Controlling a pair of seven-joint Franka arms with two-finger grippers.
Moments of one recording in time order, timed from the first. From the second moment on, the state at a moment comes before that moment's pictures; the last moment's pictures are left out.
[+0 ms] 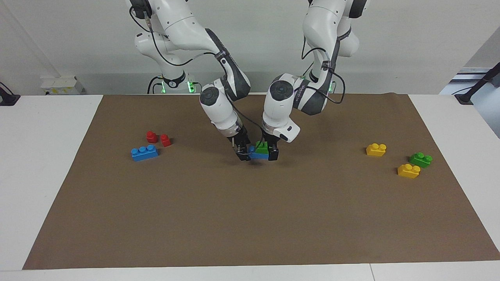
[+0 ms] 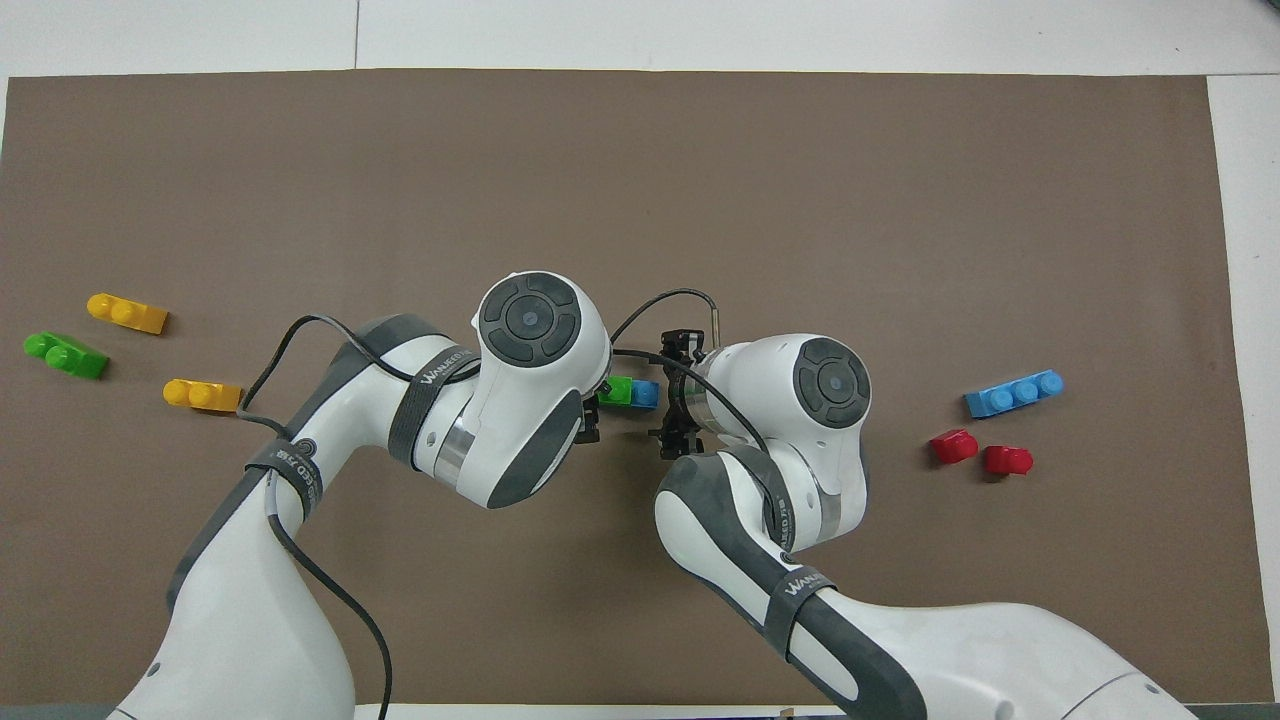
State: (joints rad) left arm -0.61 0.32 -0.03 -1.88 -0.04 2.20 -2.21; right arm 0.37 0.32 0.22 -2.10 0.45 2.62 1.80
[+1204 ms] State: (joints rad) left arm -0.61 0.32 -0.03 -1.88 -0.02 2.19 -2.20; right arm 0.39 0.33 0.22 -2.10 0.46 2.64 1.80
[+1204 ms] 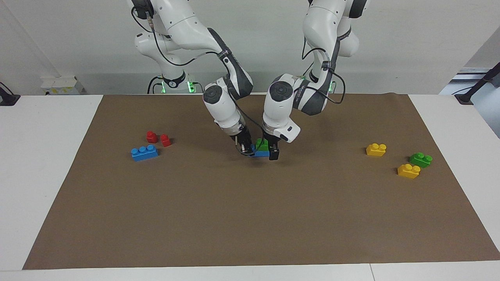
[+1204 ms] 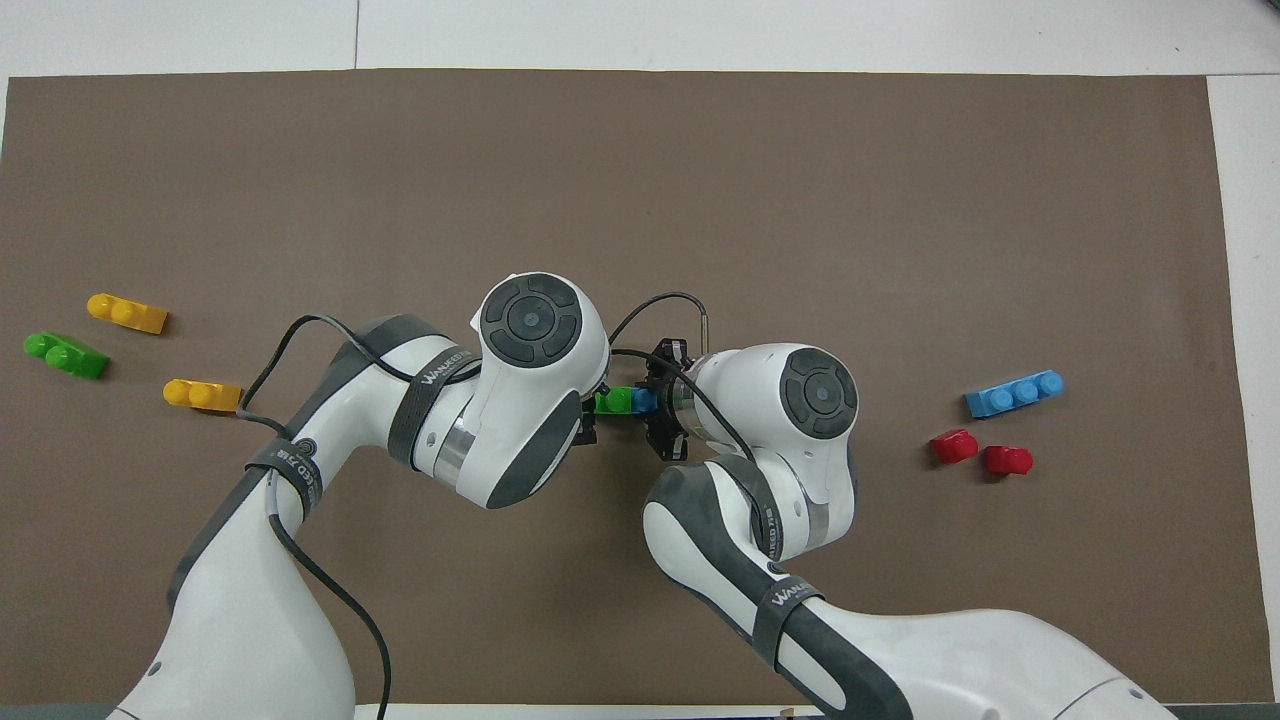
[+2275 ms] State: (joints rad) left arm -0.61 0.27 -0.04 -1.88 -0.02 2.16 -2.17; right arm 0.39 0.33 0.22 -2.10 0.46 2.67 1.80
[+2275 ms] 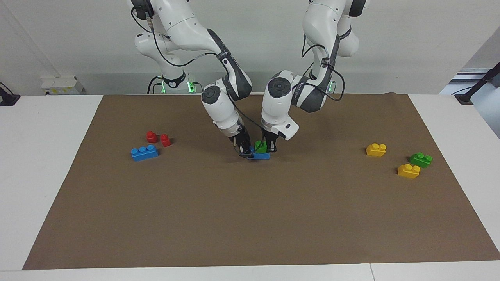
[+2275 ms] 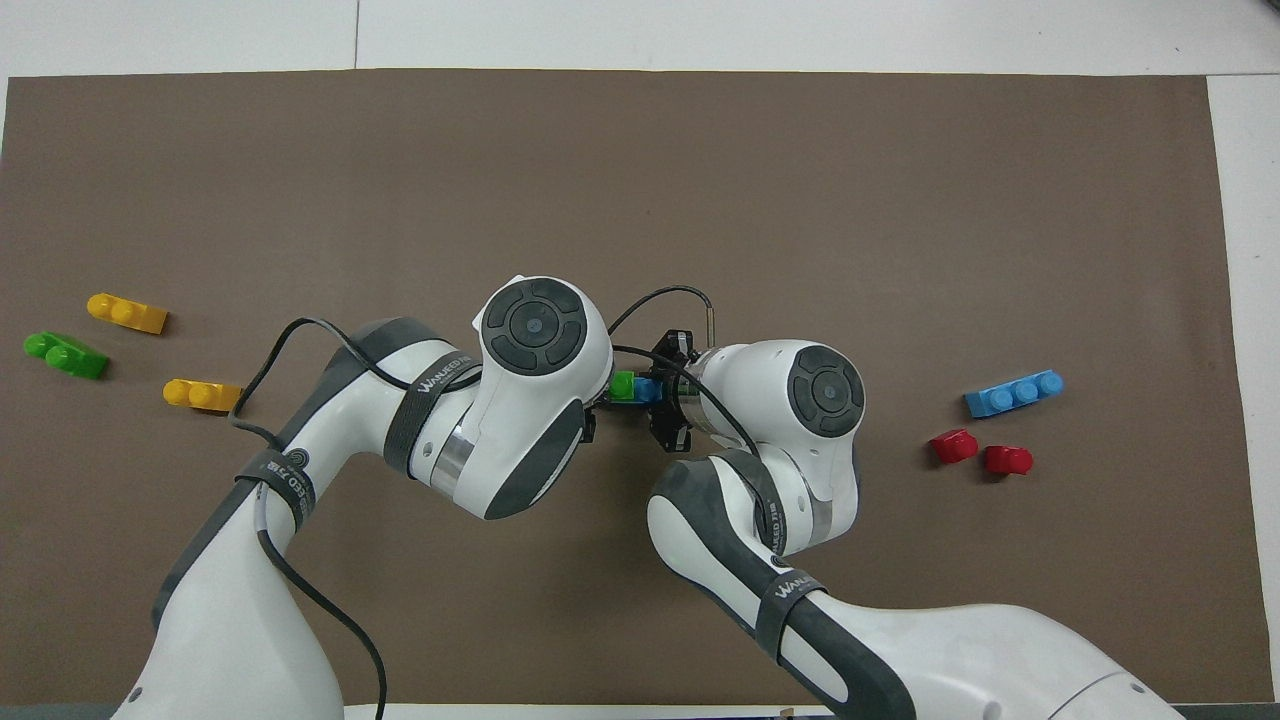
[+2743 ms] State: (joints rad) left arm -0.51 0.22 -0.02 -1.88 -0.02 2.13 -2.04; right arm 0.39 0.33 0.22 -2.10 0.46 2.67 1.80
